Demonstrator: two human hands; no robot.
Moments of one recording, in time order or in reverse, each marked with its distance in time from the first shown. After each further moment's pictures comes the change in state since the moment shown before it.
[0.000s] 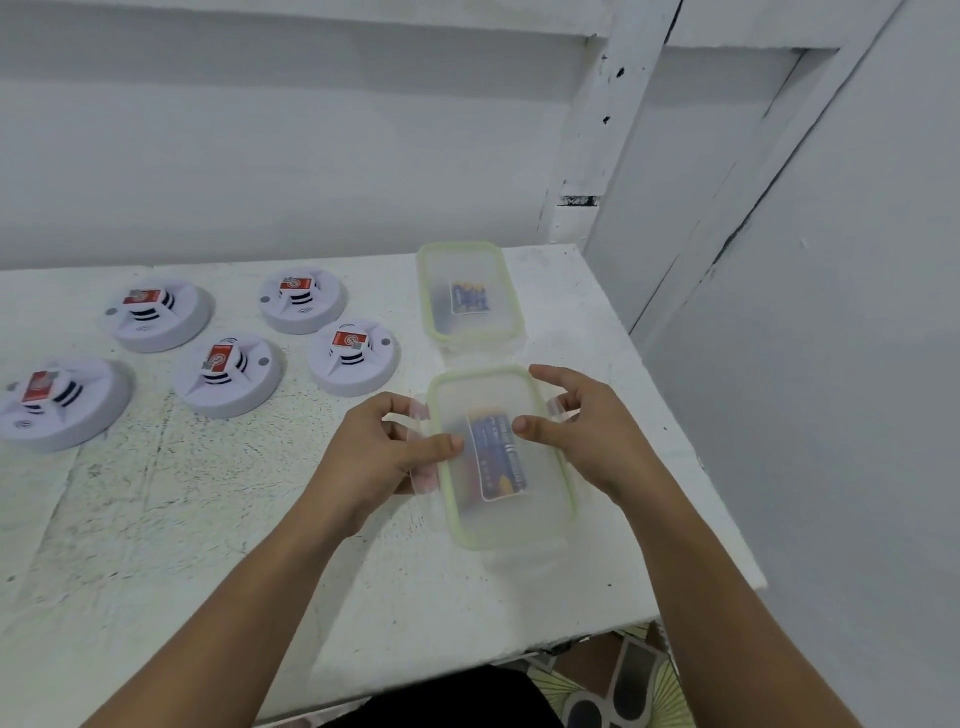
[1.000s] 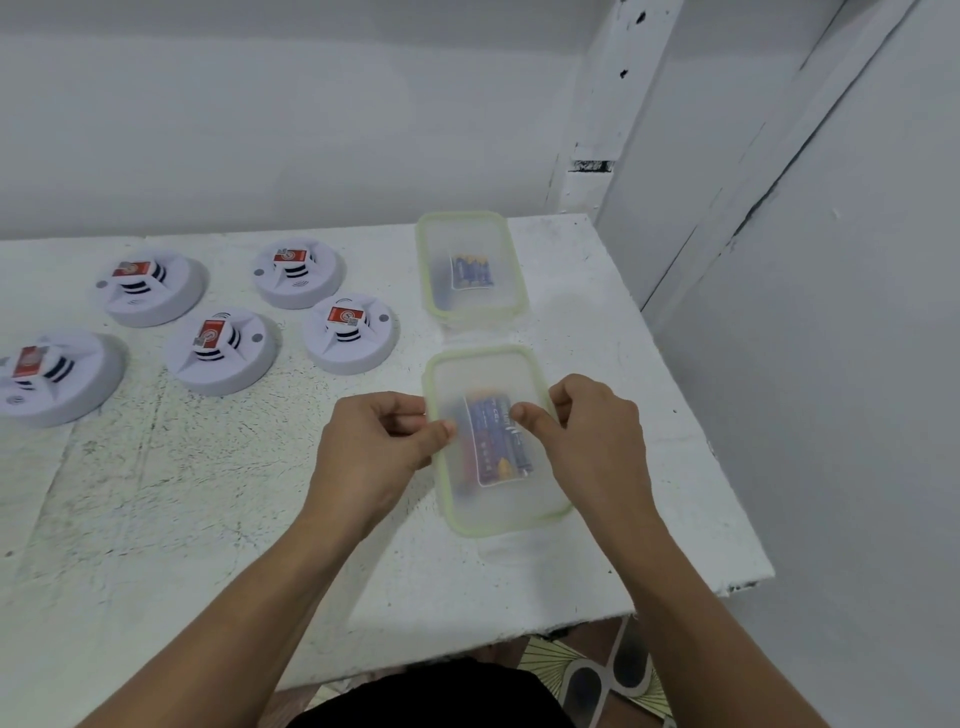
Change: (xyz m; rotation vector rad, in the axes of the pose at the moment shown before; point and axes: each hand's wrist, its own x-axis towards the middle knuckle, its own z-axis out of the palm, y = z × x) left_hand -0.006 -0.014 0.012 0.109 0.175 0.091; right_hand -0.018 -0.001 0.020 -0.330 0.247 -0.048
